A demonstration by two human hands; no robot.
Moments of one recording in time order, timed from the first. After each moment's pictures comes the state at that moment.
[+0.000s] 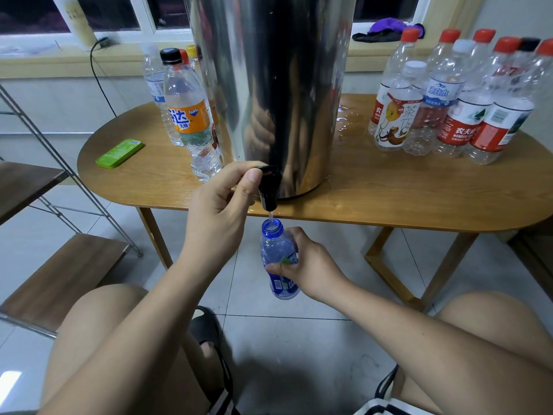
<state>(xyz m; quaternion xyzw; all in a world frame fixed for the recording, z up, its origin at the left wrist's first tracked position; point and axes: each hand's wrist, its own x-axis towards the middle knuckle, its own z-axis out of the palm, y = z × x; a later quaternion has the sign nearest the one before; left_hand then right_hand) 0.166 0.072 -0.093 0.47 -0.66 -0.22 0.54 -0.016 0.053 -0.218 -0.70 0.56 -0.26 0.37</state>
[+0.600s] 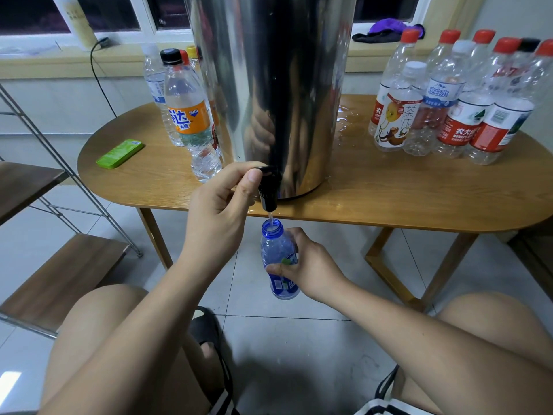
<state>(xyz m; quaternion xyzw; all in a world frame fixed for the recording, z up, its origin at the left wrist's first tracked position) 0.168 0.071 -0.095 0.48 -0.66 -0.22 0.54 -0.016 0.053 -0.217 -0.70 0.56 -0.26 0.36</state>
